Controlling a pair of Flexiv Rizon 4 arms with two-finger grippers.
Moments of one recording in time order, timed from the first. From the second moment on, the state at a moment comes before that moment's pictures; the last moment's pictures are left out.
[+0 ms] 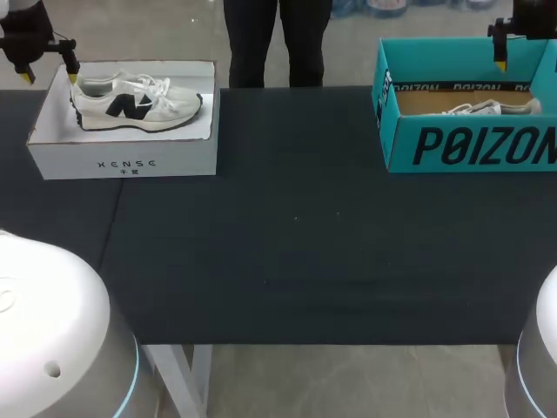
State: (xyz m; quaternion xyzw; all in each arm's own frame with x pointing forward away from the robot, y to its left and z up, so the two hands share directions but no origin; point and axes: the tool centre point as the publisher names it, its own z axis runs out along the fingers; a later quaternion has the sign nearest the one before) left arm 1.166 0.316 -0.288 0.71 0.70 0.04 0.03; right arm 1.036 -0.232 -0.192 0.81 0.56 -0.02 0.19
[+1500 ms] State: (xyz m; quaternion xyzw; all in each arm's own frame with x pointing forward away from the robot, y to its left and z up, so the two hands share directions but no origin) left arm 1.228 0.299 -0.350 0.71 0.71 0.04 0.02; right arm 1.036 -0.232 -0.192 0.81 0.56 -0.02 0.19
